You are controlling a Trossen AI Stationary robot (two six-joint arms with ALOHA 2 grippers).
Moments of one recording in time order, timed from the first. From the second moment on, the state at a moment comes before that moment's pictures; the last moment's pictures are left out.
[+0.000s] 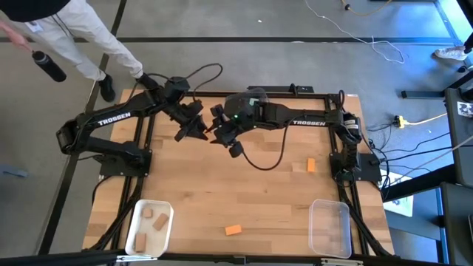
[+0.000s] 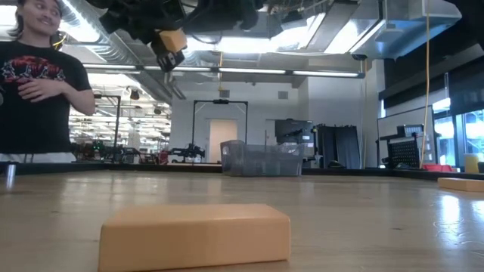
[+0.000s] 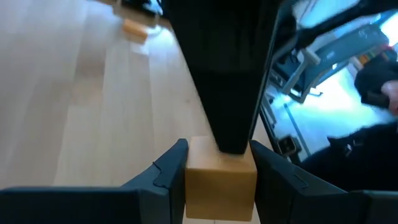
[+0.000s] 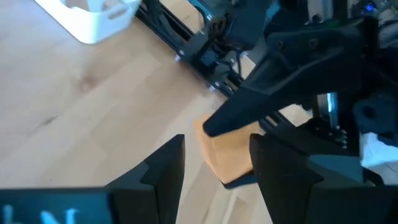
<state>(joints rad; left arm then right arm) 0.57 1.18 0.96 -0.44 0.91 0.01 -0.09 1.96 1.86 -0.47 -0.19 -0.77</state>
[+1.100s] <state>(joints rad) 0.57 1.18 0.96 -0.41 0.95 -0.11 -0.08 1.97 1.86 -0.47 -0.05 -0.80</state>
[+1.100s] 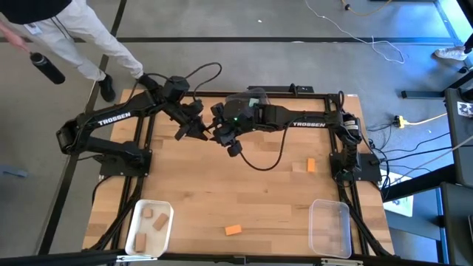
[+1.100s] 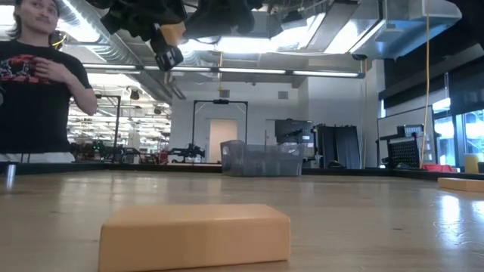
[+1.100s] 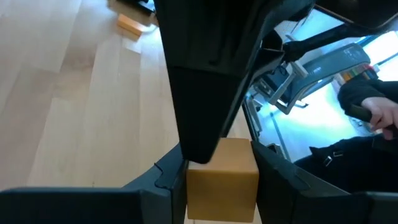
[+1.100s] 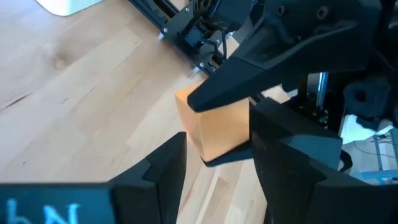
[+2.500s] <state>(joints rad) 0.59 1.18 0.96 -0.28 0.81 -0.17 -0.03 1.96 1.86 -0.52 0.16 -0.55</state>
